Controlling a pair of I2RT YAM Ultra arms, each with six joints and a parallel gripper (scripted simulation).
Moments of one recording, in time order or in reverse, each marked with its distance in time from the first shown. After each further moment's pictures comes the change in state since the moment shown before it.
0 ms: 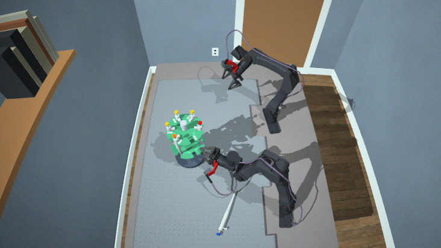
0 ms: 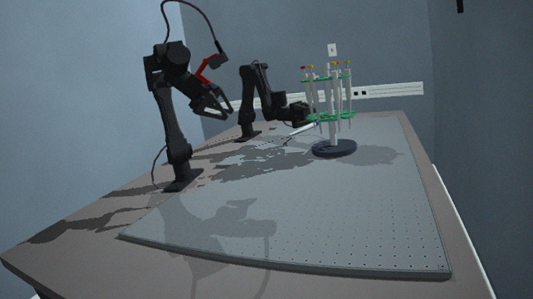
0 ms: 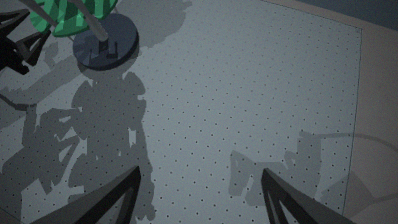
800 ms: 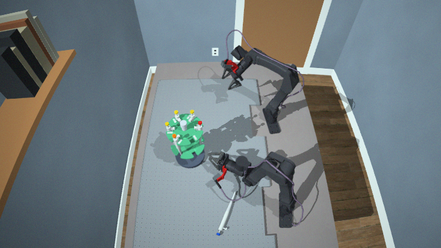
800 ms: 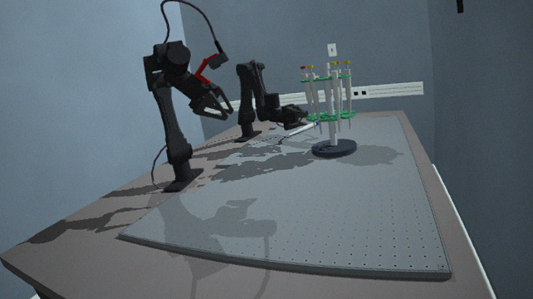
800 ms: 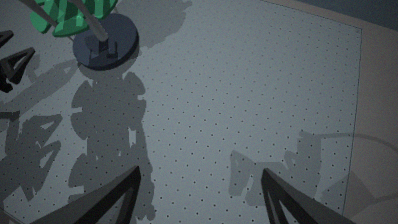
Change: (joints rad) left arm -0.019 -0.104 -0.224 0.076 -0.019 0.000; right arm 0.000 0.000 0.000 0.000 0.000 0.000
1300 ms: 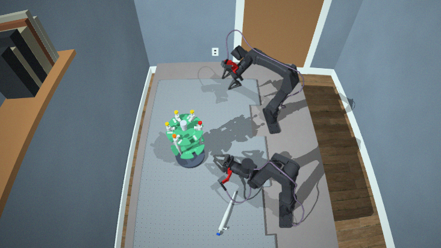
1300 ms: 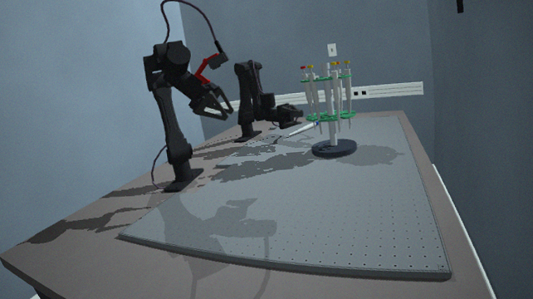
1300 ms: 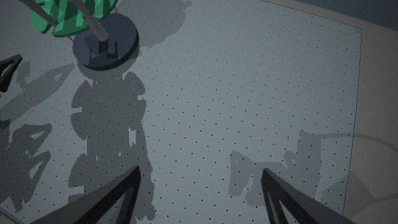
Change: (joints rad) left arm -0.018 -0.071 -0.116 0.055 -0.018 0.000; right arm 0.000 0.000 0.000 0.000 0.000 0.000
